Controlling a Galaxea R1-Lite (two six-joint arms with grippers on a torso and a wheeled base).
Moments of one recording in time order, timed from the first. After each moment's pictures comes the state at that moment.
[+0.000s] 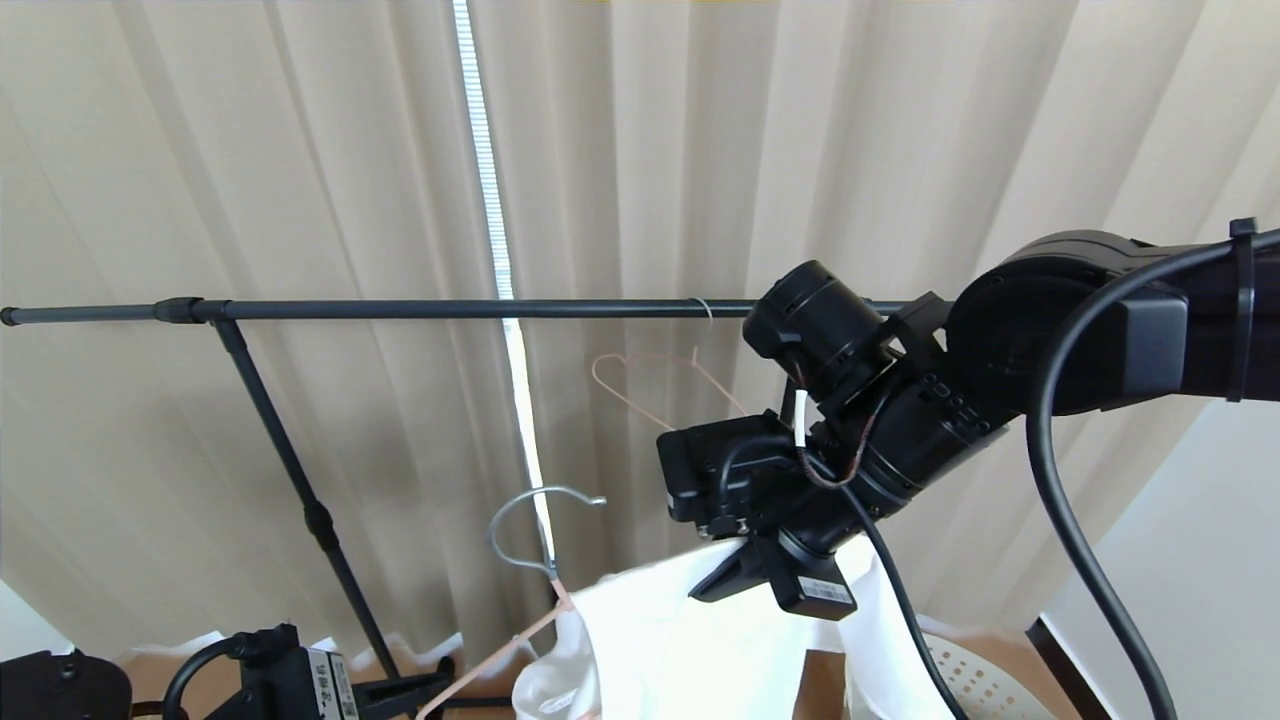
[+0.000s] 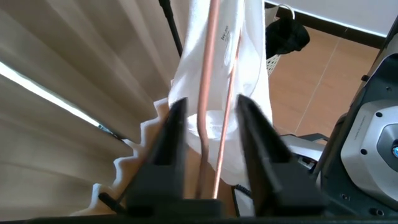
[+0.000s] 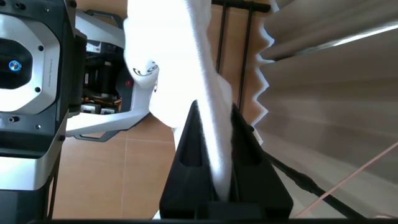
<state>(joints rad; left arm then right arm) -0.65 1.35 0.00 -0.90 -0.22 0.27 0.73 1.97 -1.62 0.80 0.39 -0.87</state>
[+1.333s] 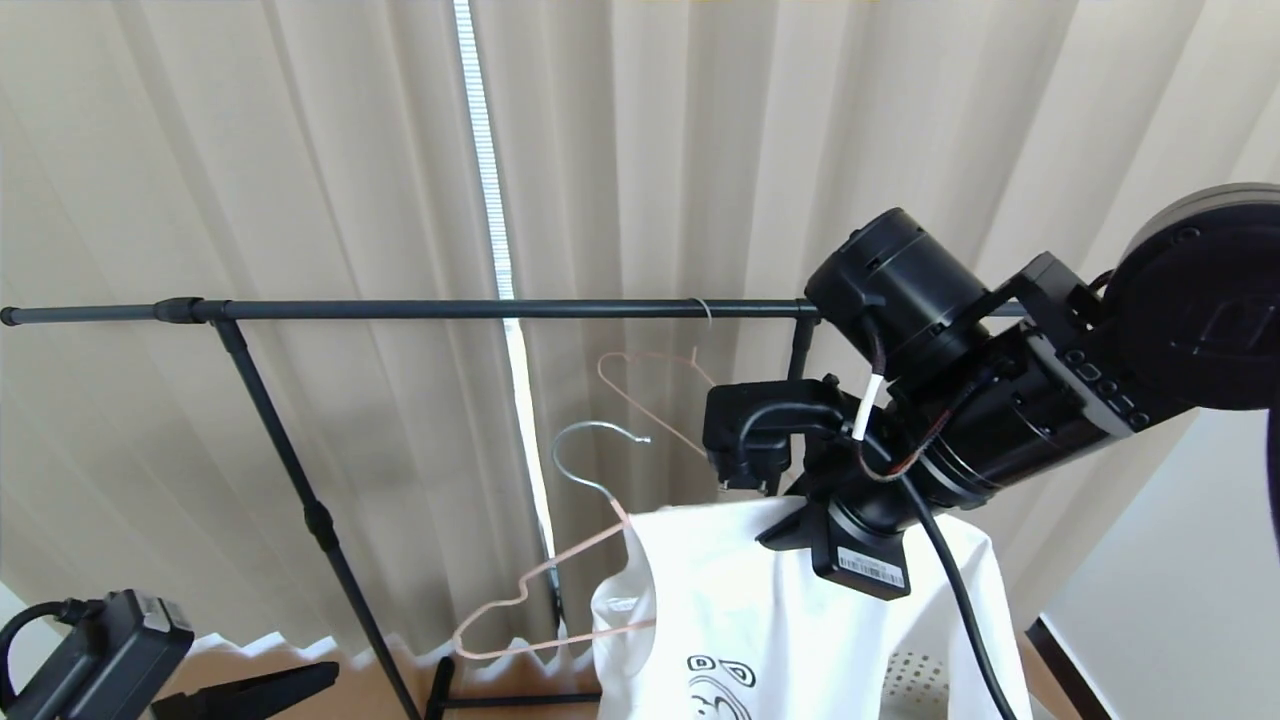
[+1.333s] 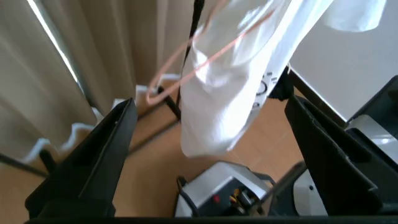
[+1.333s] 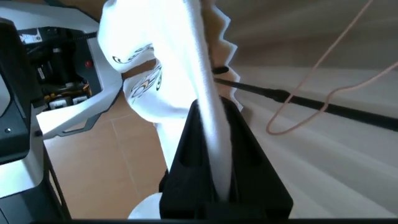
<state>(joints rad) -0.48 1.04 -0.07 -0.53 -0.21 -0.13 0.75 1.83 -1.56 0.78 0.02 -0.61</state>
